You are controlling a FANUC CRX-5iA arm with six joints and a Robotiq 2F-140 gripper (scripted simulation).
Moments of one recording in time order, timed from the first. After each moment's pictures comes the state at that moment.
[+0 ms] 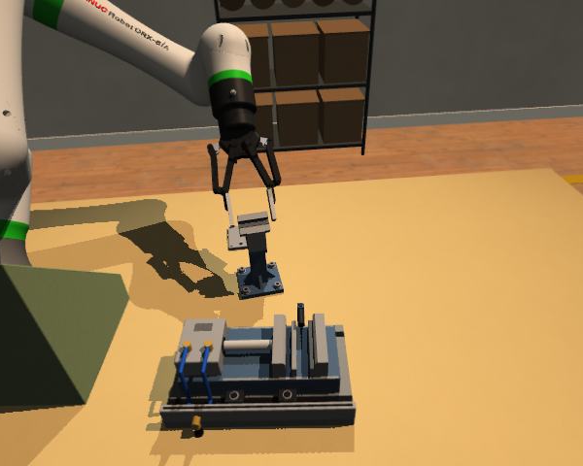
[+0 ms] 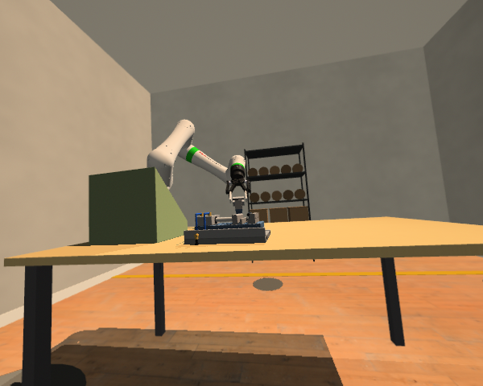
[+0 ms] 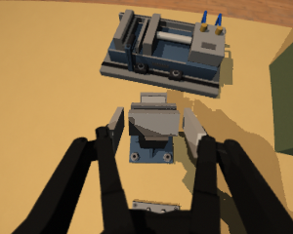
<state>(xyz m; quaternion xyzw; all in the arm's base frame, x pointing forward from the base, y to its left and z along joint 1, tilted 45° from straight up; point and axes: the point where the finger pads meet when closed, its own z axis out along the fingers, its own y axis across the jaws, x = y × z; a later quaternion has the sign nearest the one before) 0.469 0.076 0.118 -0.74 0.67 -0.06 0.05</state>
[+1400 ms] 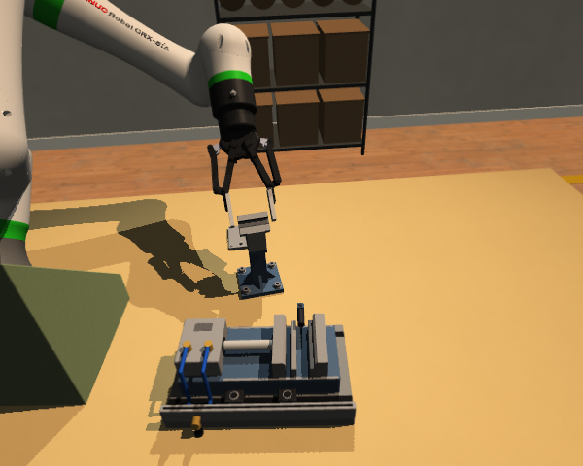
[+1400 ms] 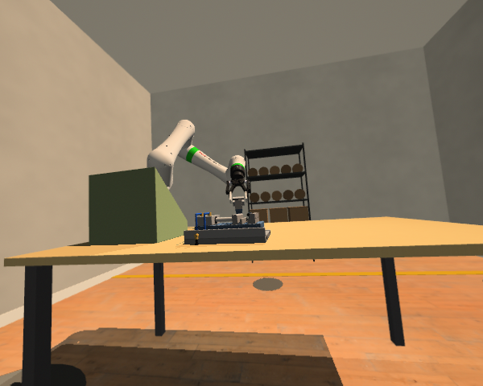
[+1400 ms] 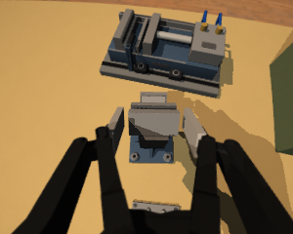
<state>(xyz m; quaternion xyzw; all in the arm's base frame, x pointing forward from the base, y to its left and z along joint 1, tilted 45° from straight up) 0.469 0.076 0.117 -0.74 0.67 -0.06 0.05</state>
